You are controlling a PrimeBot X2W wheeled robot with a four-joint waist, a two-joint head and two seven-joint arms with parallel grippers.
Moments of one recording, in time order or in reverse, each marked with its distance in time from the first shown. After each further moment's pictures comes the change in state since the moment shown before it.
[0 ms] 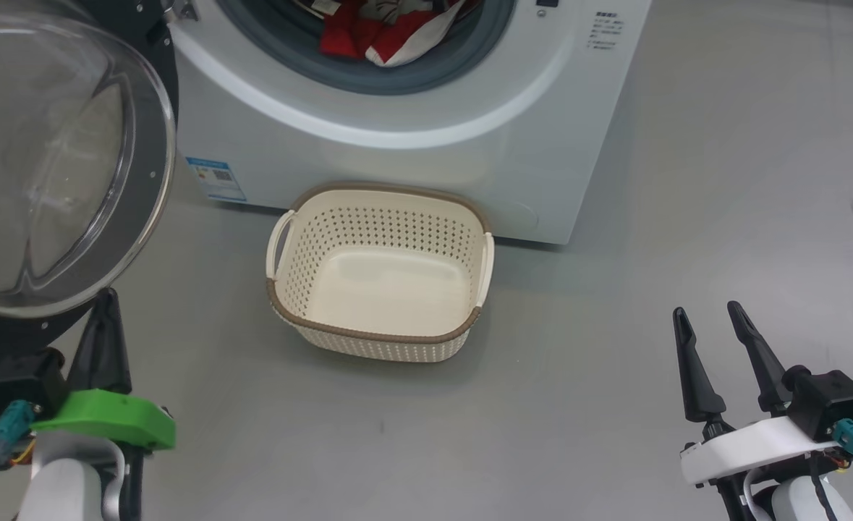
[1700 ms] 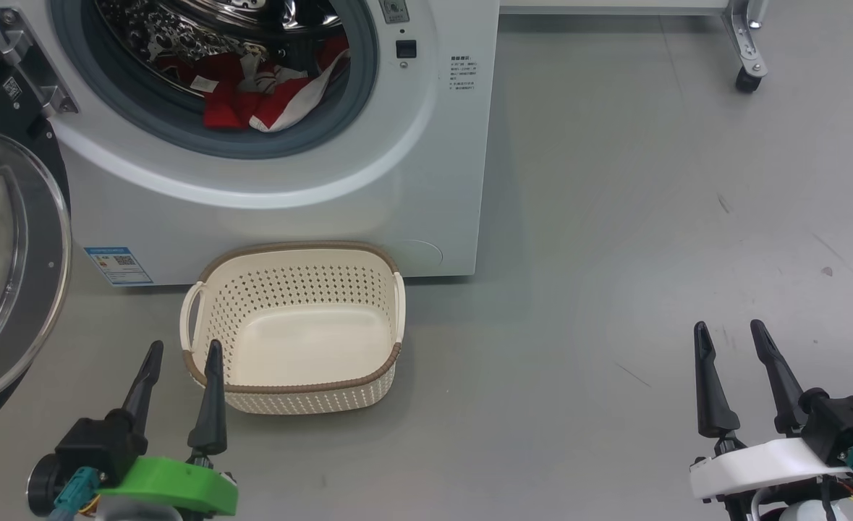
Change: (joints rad) left arm 0.222 -0.019 -0.170 -0.222 -0.069 -0.003 0.000; right arm 0.075 0.027 -0.032 -0.064 -0.004 0.003 -0.004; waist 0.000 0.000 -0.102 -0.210
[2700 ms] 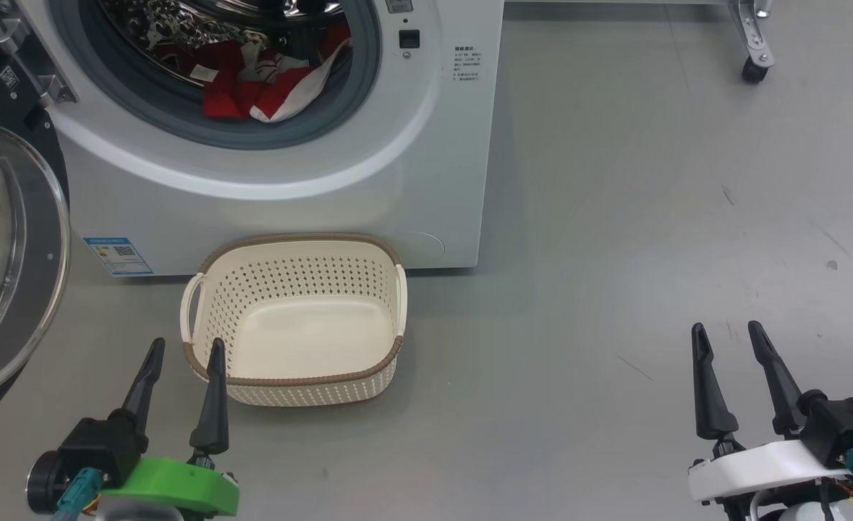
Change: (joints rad) left arm 0.005 0.000 -0.001 -0.019 0.023 0.000 0.000; right arm 0.005 0.008 -0.004 -0.005 -0.010 0.008 0.000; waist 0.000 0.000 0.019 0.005
